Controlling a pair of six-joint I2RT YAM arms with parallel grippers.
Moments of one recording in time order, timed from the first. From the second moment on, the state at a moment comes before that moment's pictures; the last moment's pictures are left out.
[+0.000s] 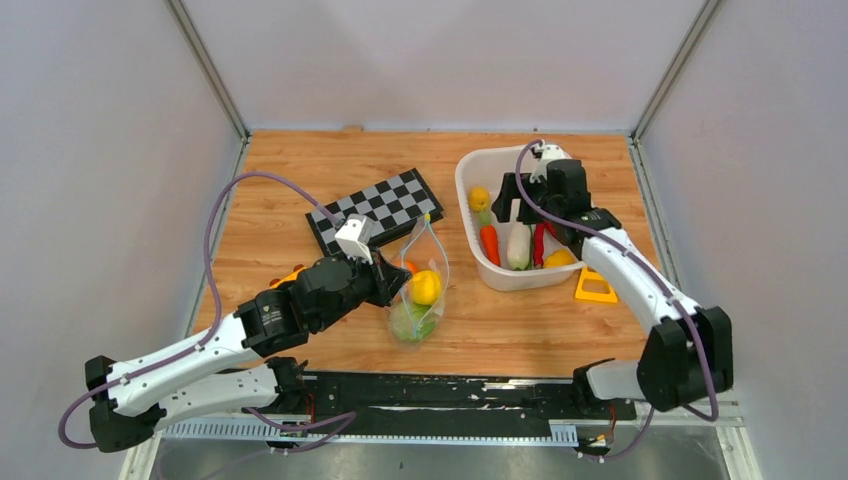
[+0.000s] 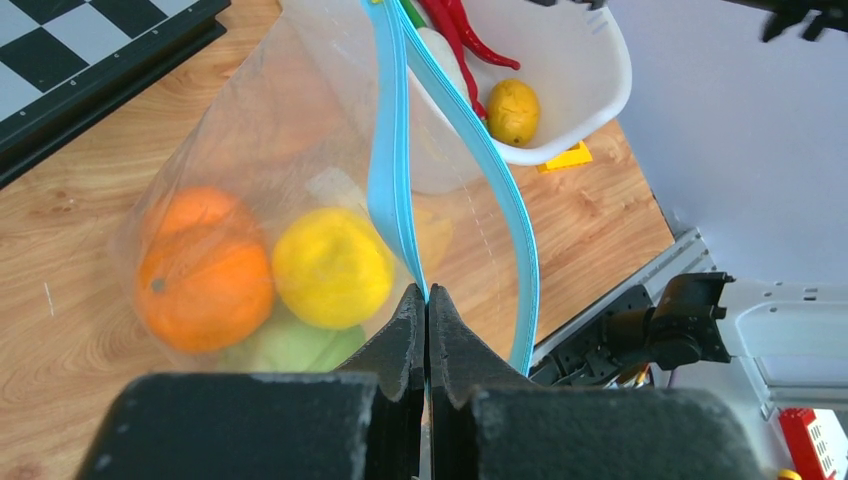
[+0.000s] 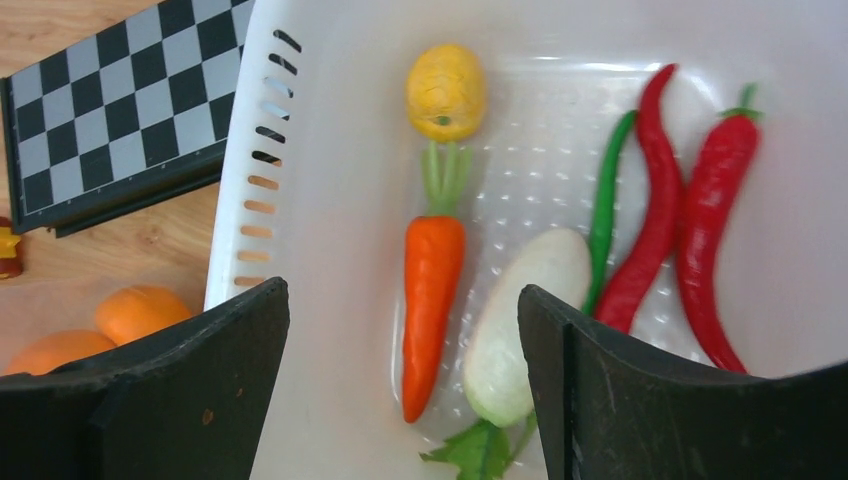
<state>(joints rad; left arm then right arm) -1.10 0.79 0.80 -0.33 -0.35 -0.68 0.30 1.30 1.03 -0.28 -0.09 0.24</state>
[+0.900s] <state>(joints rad) -1.10 0.77 0.80 -0.35 -0.37 -0.68 0.25 2.01 1.45 -0.23 -0.30 0.28</state>
